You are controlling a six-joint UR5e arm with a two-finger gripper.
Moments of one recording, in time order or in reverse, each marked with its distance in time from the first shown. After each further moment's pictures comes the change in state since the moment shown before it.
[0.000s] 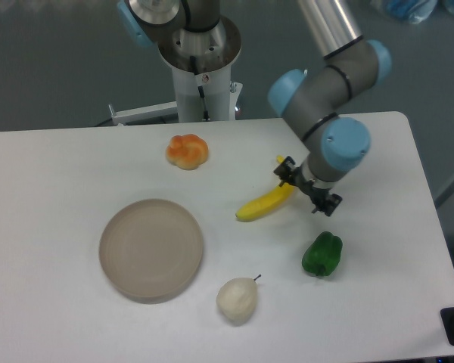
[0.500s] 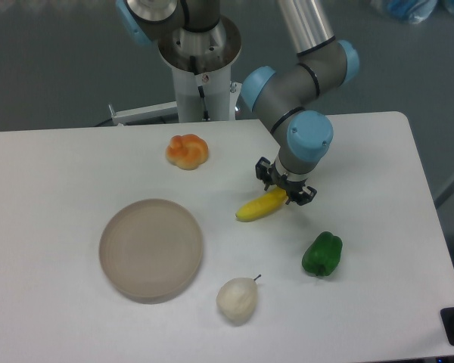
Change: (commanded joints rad) arm -0.028 -0.023 -0.006 0.066 0.014 -0.123
